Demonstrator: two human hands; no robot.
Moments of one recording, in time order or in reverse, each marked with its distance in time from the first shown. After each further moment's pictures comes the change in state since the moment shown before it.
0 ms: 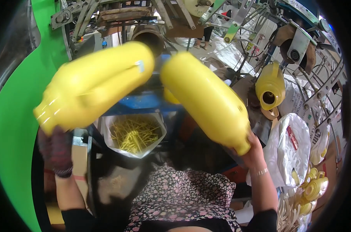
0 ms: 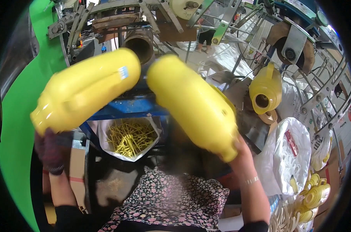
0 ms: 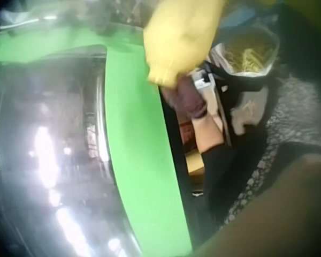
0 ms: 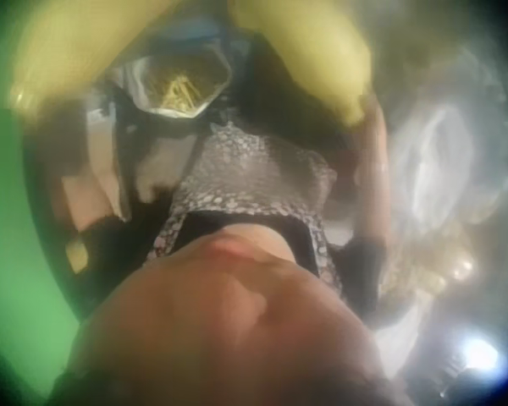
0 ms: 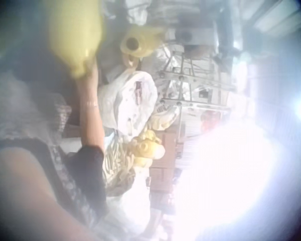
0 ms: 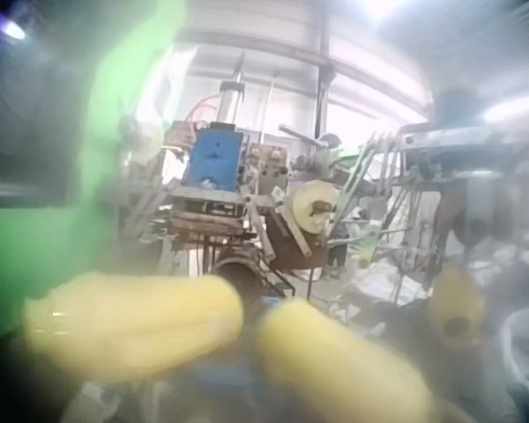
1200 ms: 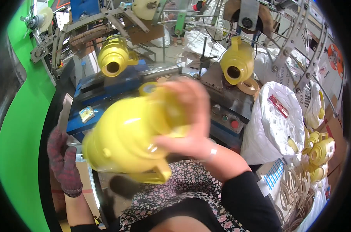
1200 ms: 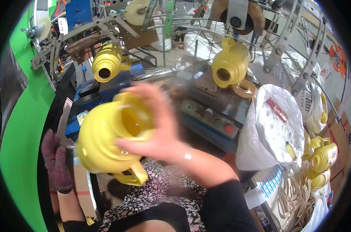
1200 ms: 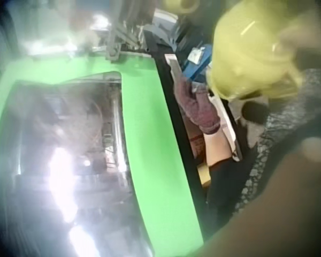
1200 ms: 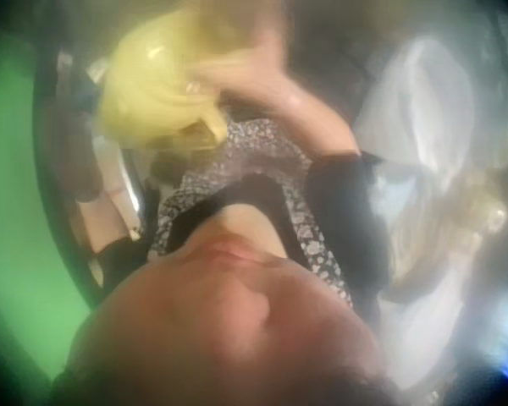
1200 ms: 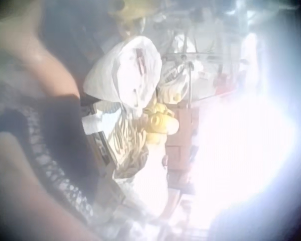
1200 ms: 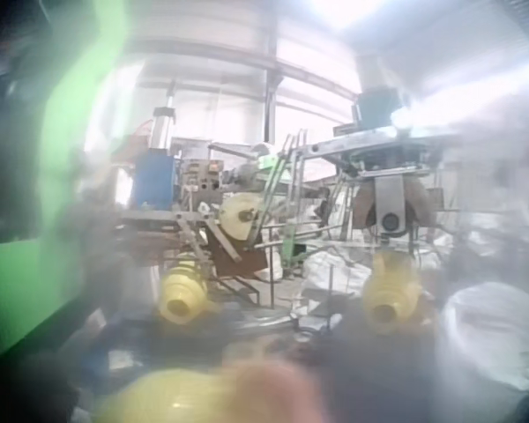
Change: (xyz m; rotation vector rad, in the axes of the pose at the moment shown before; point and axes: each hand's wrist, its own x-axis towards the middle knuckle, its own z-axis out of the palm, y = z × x) left_hand -0.042 0.125 0.046 -0.121 -0.350 0.084; right_hand 0.015 -0.020 0.161 -0.201 -0.292 -1.009
